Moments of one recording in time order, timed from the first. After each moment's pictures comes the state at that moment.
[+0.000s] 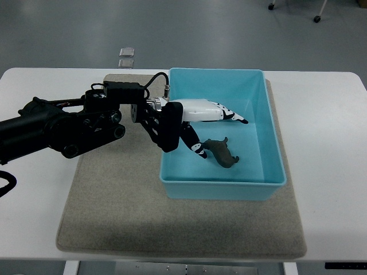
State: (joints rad) left arm -1.12 0.29 -0.24 -1.02 1.44 -0.13 -0.44; right arm 0.02 0.00 -0.01 0.12 -0.02 0.15 0.05
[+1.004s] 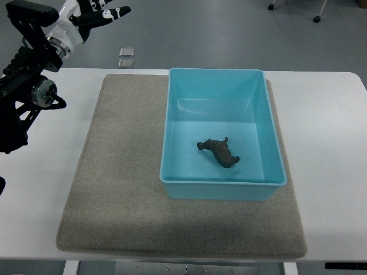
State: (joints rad) left arm -0.96 0.36 -0.73 -0.65 0.45 -0.12 -0.44; right arm 0.02 0.00 -0.01 0.12 -0.02 0.15 0.05
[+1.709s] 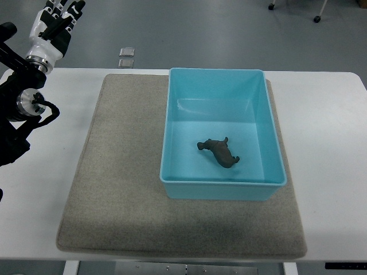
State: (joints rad) left arm -0.90 0.36 -0.74 -0.56 -0.03 -0.19 -0.44; right arm 0.02 0.00 -0.01 0.12 -0.02 0.15 0.05
